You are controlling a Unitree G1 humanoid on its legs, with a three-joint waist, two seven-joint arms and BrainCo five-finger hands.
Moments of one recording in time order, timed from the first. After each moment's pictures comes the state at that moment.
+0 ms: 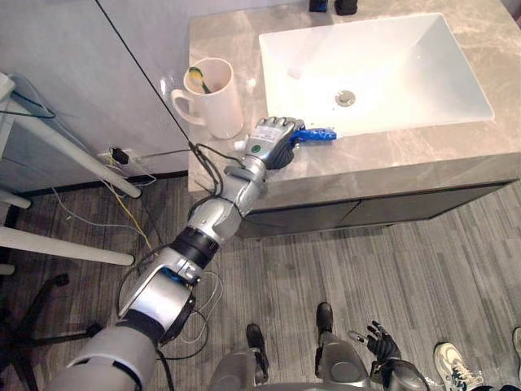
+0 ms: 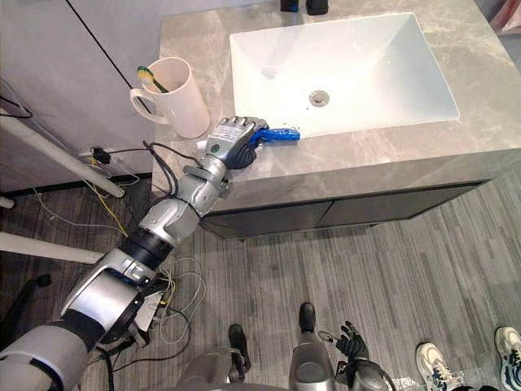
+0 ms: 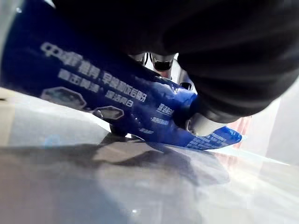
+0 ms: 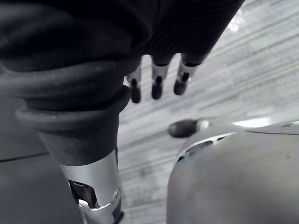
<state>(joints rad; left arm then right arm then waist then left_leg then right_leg) -0.77 0.28 -0.44 0.37 0.86 -0.05 0.24 0.11 -0.17 -0.05 0.91 0.28 -0.17 0.02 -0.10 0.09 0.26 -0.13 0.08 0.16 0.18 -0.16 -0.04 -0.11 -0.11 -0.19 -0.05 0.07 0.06</state>
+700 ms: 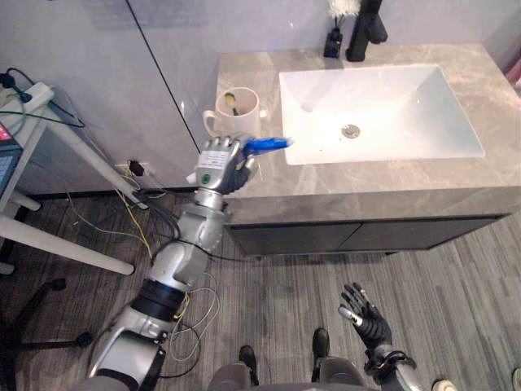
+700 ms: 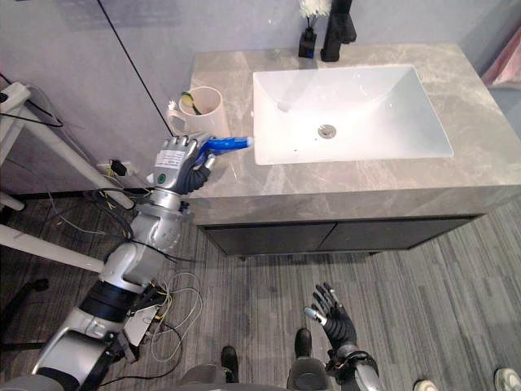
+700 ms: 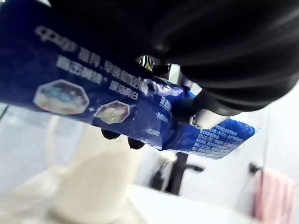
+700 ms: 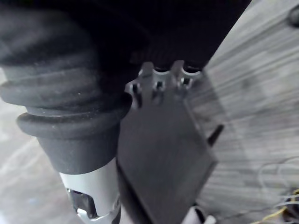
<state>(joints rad) -0.44 0.30 -0.37 -0.03 0.86 -0.05 0.37 0.38 -0.17 0.07 0.19 0.63 -0.19 0.27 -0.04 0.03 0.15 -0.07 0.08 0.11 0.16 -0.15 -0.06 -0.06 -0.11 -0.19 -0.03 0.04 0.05</state>
